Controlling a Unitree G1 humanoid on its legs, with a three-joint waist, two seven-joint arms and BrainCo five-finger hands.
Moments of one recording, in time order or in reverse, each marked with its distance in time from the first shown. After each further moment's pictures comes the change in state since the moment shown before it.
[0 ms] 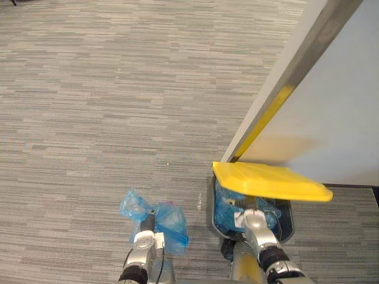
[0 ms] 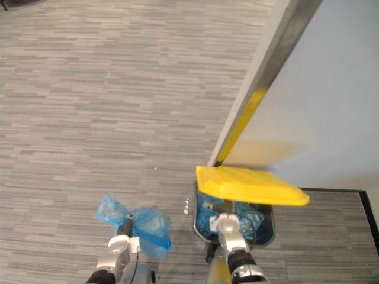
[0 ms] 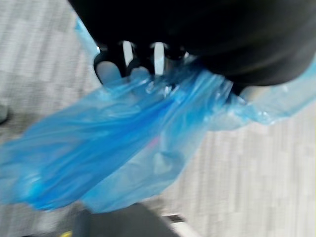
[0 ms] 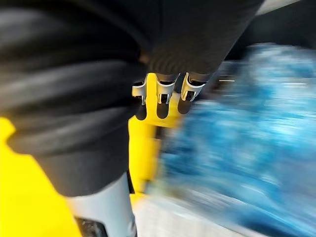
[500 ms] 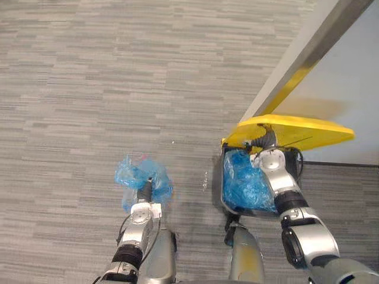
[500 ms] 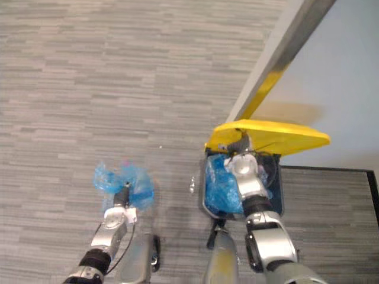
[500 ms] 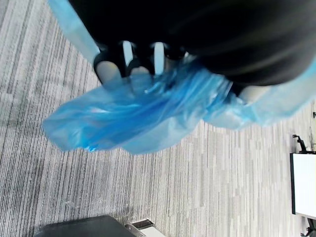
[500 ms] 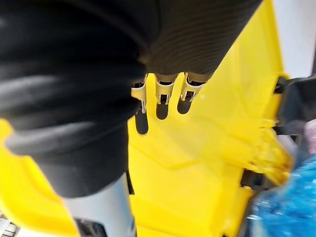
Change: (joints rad) left arm -0.064 0.068 -0.126 -0.184 -0.066 -0.038 -0.002; right arm -0.350 -0.163 -0.014 0.000 -0.077 0.054 -0.010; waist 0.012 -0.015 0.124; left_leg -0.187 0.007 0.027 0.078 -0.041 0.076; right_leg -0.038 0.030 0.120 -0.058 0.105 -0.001
